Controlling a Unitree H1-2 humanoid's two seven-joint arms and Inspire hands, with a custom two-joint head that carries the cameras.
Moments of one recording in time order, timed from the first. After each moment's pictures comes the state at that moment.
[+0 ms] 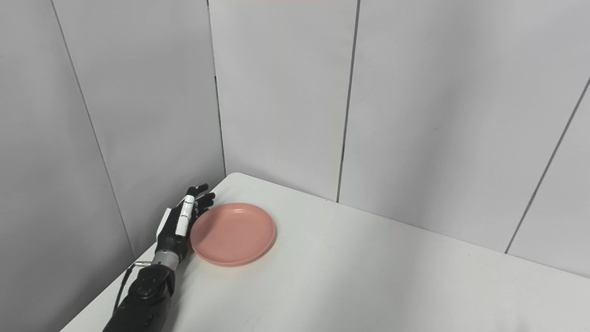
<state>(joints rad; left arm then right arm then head) -0.42 0.34 0.29 0.61 -0.17 -0.24 0.04 0.00 -0.06 -0.08 -0.16 0.27 0.07 0.10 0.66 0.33</state>
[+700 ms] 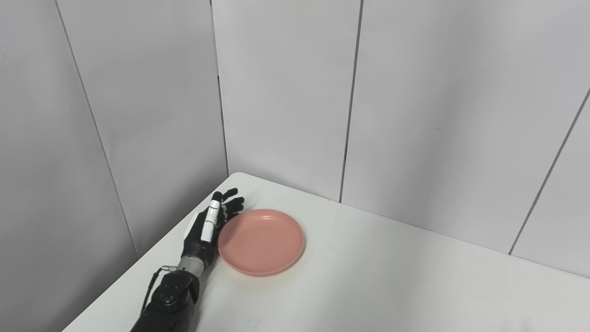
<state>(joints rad) -0.42 0.25 0.26 0.55 -0.19 -0.24 -0.01 0.01 -0.06 -0.08 -0.16 0.27 0.07 0.10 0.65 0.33</state>
